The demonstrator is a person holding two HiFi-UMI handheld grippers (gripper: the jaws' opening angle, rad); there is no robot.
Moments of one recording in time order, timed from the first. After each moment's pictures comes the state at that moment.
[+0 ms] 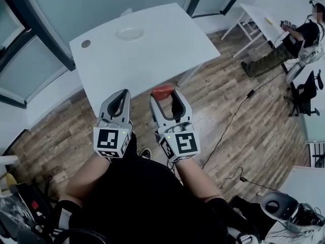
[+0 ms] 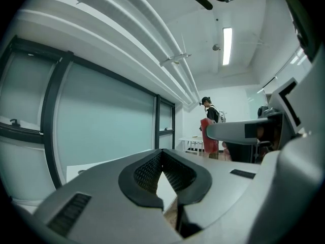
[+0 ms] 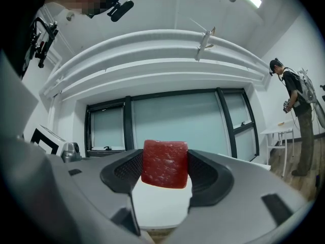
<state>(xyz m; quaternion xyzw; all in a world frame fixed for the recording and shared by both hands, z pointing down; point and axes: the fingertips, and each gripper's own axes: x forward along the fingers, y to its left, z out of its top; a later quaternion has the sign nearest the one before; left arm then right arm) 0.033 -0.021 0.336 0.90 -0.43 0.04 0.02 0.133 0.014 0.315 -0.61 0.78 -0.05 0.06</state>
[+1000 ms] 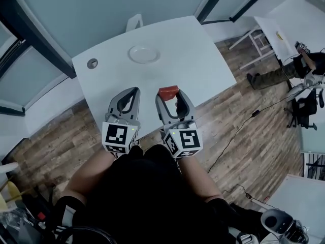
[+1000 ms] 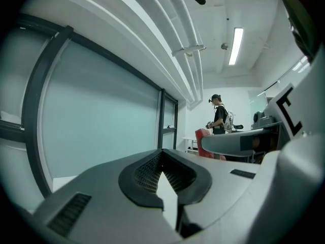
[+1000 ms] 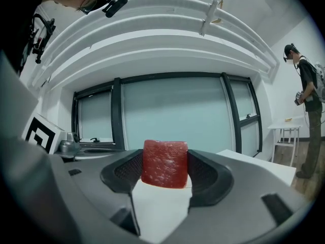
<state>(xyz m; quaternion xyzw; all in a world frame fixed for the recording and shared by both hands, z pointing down) 0.006 -0.220 0.354 0.91 -0.41 0.04 0.04 0.098 -0.190 0.349 -0.62 0.78 -0.08 0.00</state>
